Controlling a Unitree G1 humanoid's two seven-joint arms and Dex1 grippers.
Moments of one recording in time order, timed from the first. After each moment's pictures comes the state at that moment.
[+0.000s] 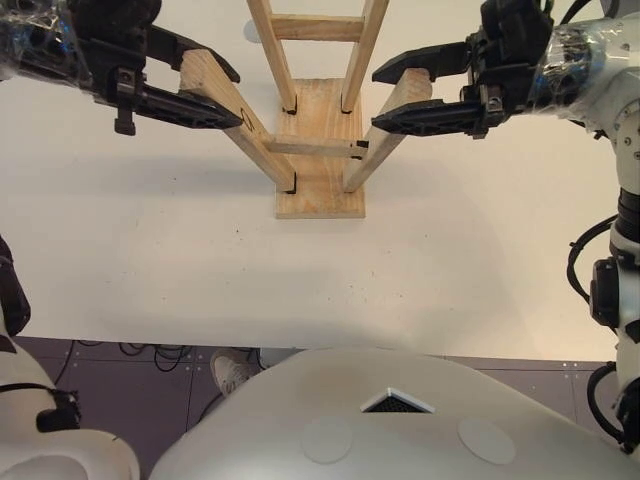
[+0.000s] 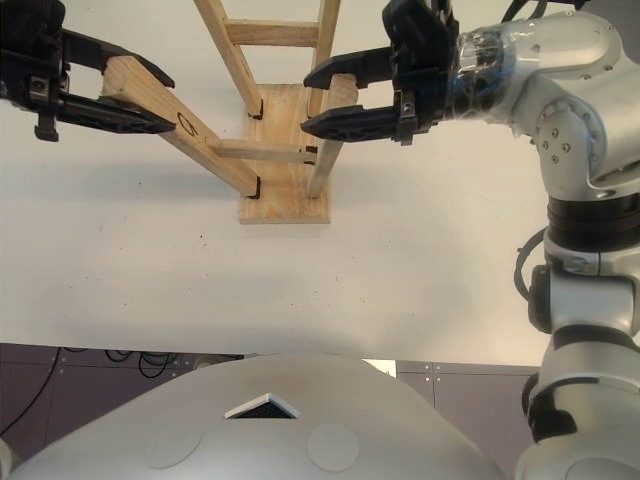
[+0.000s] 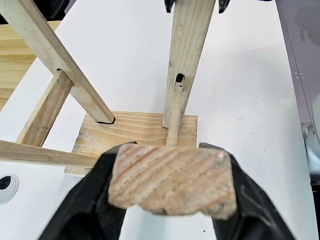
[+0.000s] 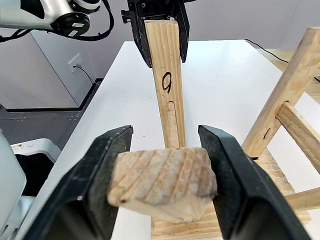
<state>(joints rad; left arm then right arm) -0.73 1.02 -0.17 -0.18 -0.47 0.82 -1.45 -0.64 -0.68 0.17 -0.20 0.65 0.76 1.16</state>
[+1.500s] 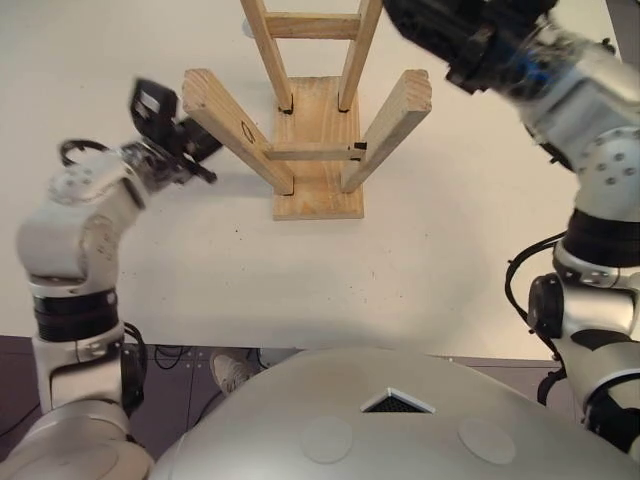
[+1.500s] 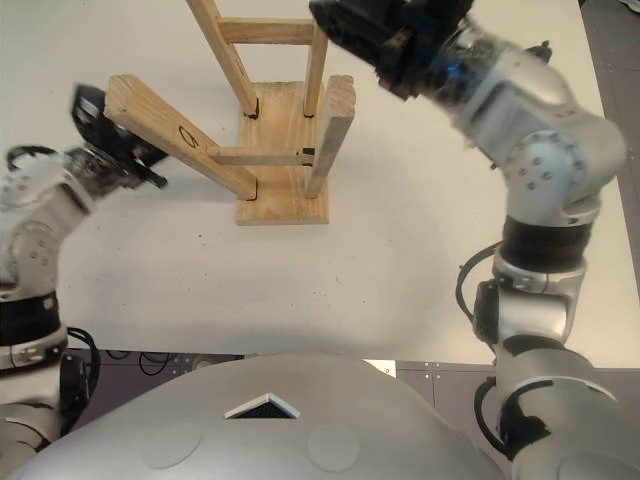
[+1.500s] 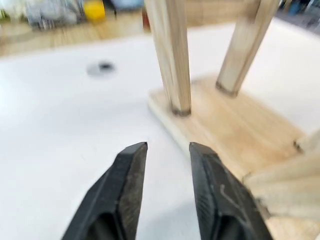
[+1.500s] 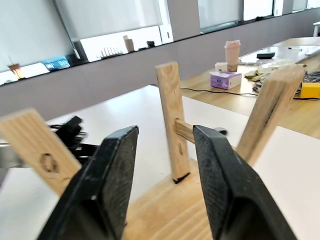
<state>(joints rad) -0.07 0.58 0.09 -0.34 -0.48 0.84 -0.45 -0.50 -0.40 0.04 -0.24 0.68 0.76 0.46</state>
